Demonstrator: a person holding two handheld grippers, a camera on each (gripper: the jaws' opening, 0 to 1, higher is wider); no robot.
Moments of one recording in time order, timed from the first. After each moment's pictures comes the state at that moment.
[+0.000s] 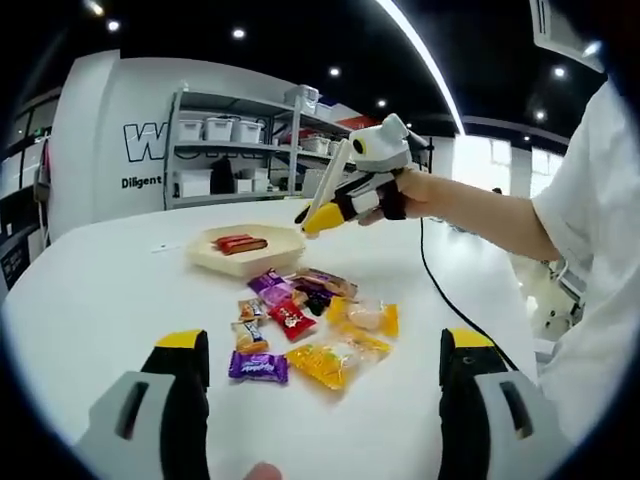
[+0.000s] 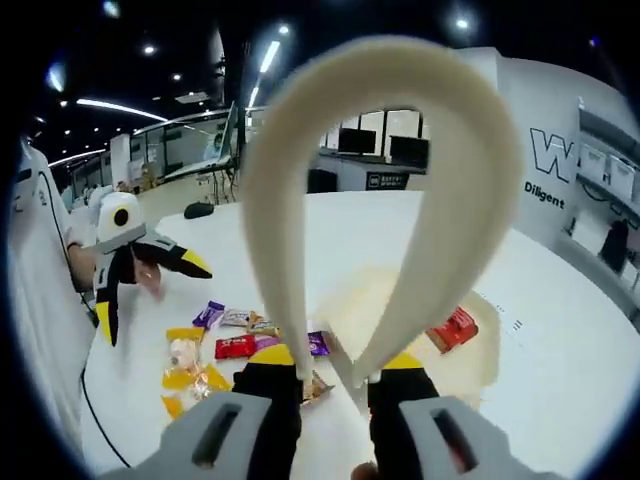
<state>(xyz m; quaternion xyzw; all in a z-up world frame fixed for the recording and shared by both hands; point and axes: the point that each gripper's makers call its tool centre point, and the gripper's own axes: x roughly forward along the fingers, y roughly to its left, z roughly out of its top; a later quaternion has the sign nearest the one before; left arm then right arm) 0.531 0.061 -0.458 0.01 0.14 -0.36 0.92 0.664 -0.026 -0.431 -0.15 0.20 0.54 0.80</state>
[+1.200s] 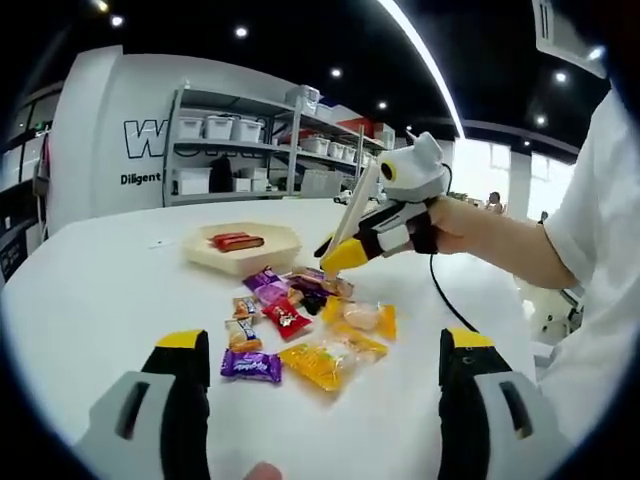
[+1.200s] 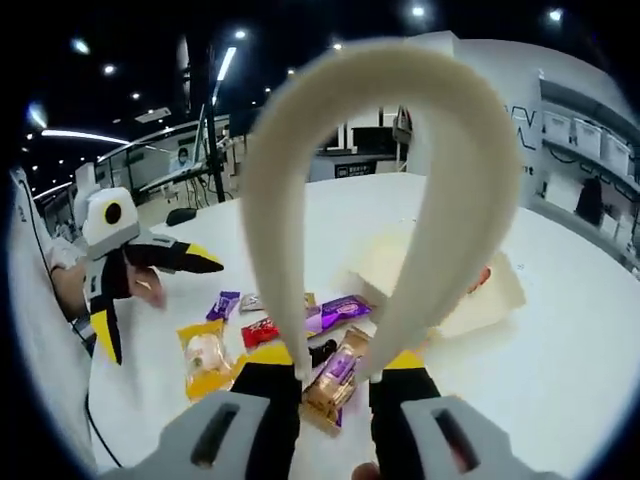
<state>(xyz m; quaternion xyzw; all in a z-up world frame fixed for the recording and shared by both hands) 0.530 0.058 -0.460 0.00 0.14 -0.36 0.92 0.625 -0.026 -0.466 -0.11 0.23 0.47 0.85</state>
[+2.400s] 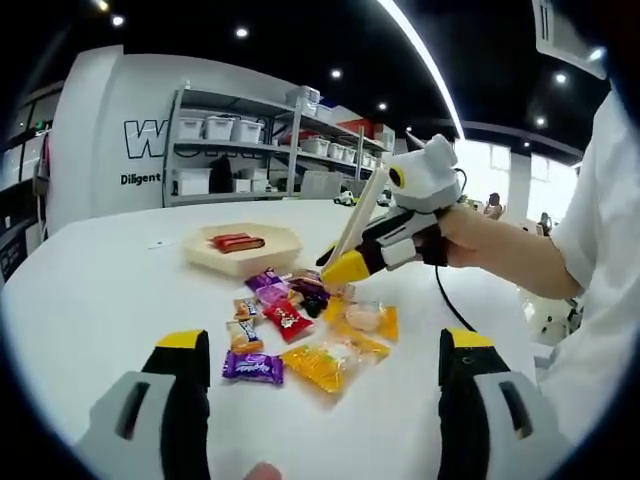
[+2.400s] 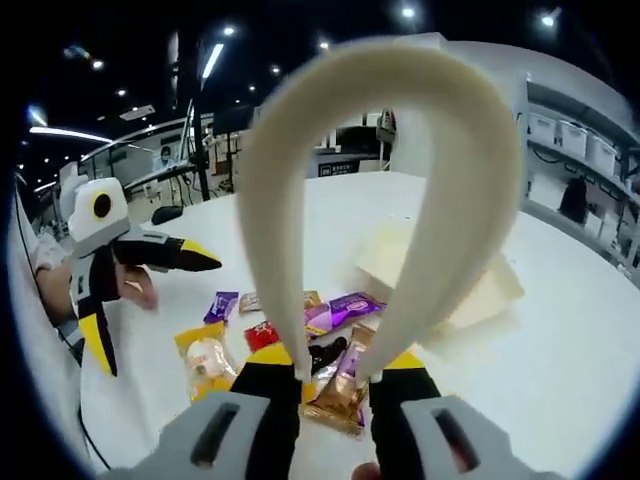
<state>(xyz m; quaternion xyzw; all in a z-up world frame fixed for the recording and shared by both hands) 0.533 0.059 -0.460 0.00 0.14 -0.36 0.92 0.619 -0.020 -0.471 -0.12 0.23 0.43 0.86</state>
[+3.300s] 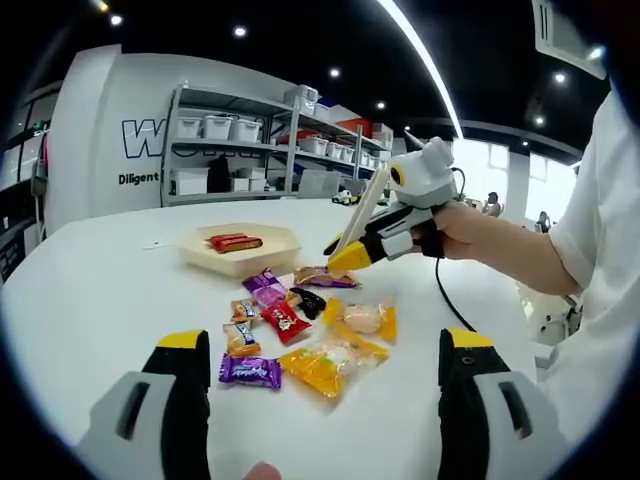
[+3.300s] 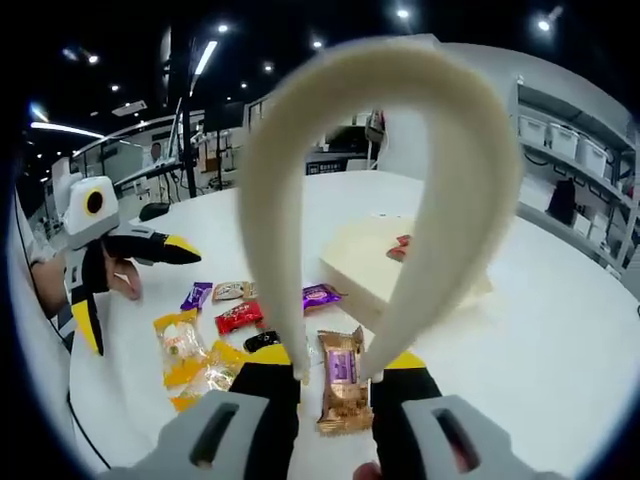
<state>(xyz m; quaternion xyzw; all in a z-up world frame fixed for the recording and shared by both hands) 0.535 0.055 -0.461 0.00 0.14 -0.36 0.92 0.637 -0.052 -0.468 -0.14 0.22 0.41 0.87</state>
